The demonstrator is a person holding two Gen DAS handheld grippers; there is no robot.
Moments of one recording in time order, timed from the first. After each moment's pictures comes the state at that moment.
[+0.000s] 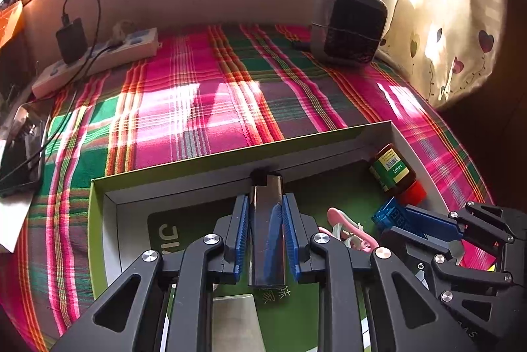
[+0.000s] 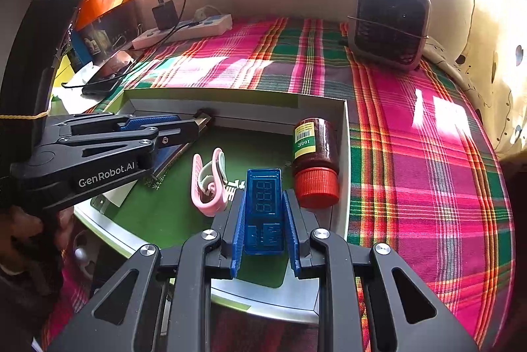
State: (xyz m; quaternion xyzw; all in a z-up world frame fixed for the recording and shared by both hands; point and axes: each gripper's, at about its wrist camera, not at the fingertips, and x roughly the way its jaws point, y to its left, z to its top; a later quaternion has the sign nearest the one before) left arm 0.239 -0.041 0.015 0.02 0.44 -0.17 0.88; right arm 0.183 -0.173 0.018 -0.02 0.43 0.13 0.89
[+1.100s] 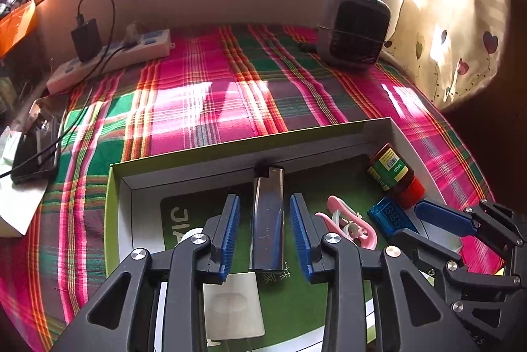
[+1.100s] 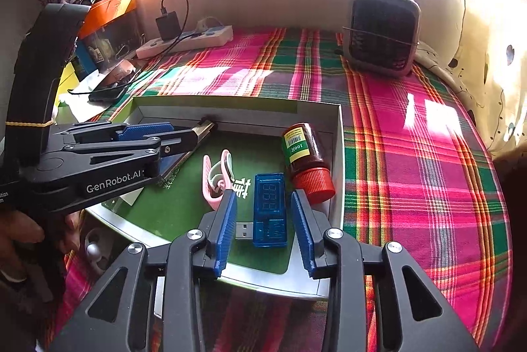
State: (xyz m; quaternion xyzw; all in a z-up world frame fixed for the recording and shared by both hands) left arm 0.223 -0.037 0.022 0.02 0.43 -0.15 0.89; right arm 0.168 -0.174 0.026 -0.01 0.41 0.12 0.90
